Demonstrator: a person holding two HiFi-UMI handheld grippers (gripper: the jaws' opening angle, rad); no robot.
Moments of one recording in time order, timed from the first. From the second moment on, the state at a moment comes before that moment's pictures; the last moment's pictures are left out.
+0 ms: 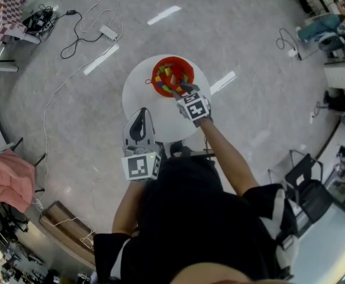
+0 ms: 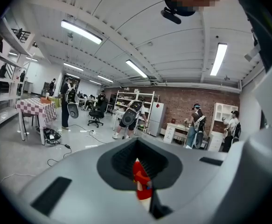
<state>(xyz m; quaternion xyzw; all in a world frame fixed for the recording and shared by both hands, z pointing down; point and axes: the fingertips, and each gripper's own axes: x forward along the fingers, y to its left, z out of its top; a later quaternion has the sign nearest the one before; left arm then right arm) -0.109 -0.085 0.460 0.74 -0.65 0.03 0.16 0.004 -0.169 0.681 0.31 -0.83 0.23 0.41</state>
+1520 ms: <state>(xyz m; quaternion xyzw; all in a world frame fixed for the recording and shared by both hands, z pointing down) -0.067 -0.054 0.430 0.75 -0.65 0.02 0.12 0.058 -0.074 0.473 0.41 -0.89 0.14 0.10</state>
